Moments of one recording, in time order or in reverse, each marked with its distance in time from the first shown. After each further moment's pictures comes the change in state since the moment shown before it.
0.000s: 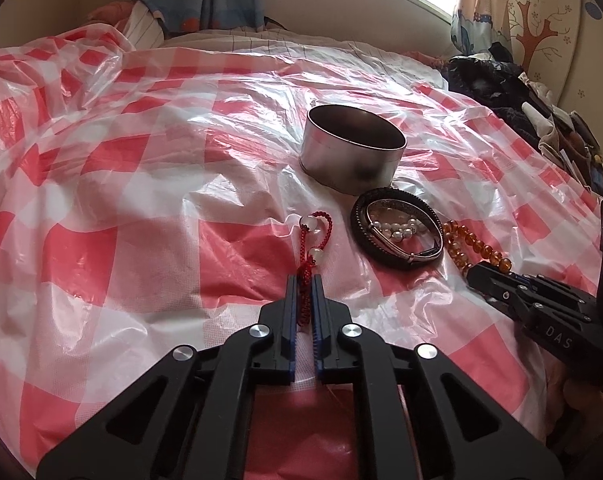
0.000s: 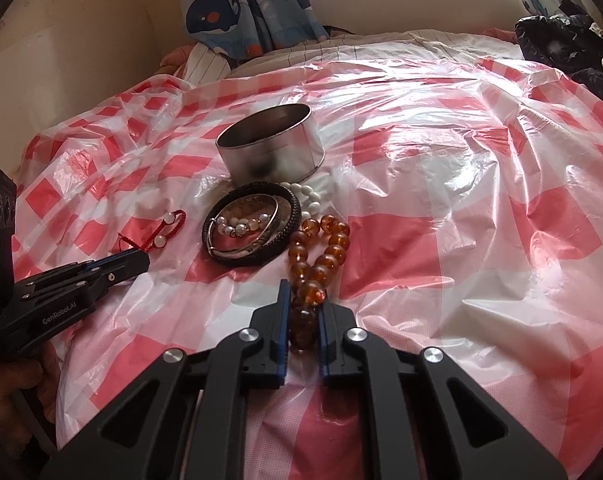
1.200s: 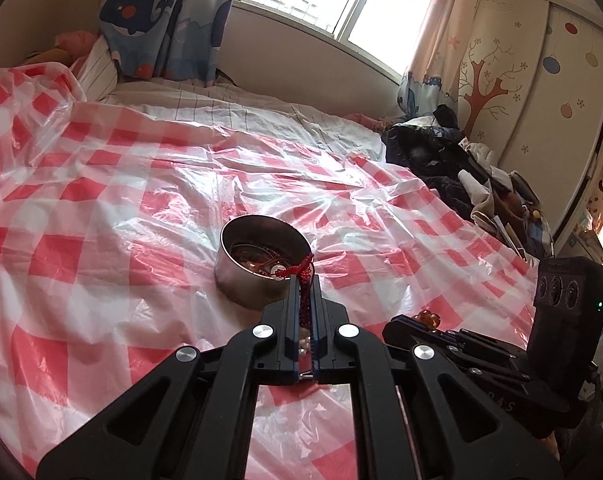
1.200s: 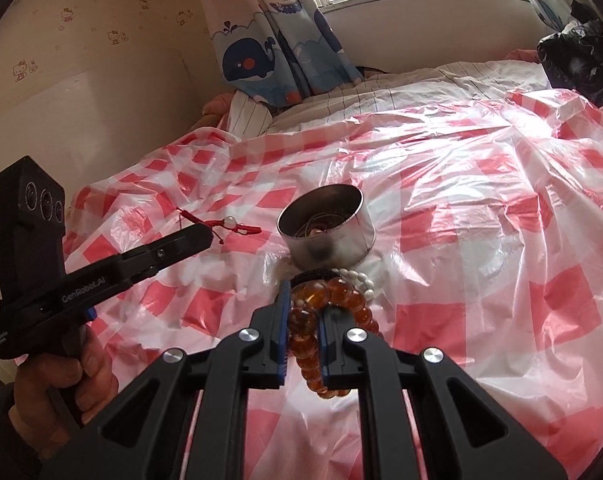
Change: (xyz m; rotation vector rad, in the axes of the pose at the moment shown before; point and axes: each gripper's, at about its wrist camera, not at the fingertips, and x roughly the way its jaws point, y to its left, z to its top) left arm -0.032 -0.026 0.072 -0.047 -0.185 -0.257; right arm -0.034 0.017 0.051 -0.005 -0.131 0.175
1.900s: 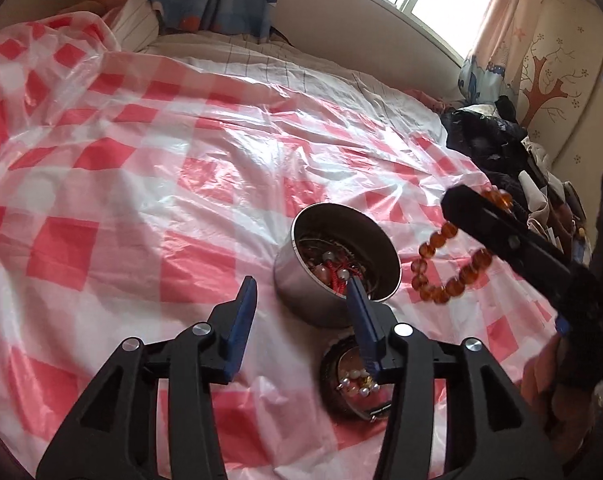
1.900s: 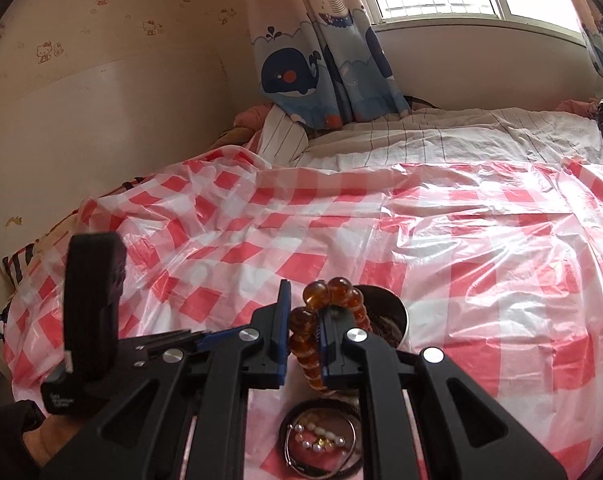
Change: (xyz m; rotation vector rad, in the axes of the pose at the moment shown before) left arm 0.059 0.050 0.013 -0.116 0.138 0.159; right arm 0.068 0.014 0.084 -0.122 -0.041 0.126
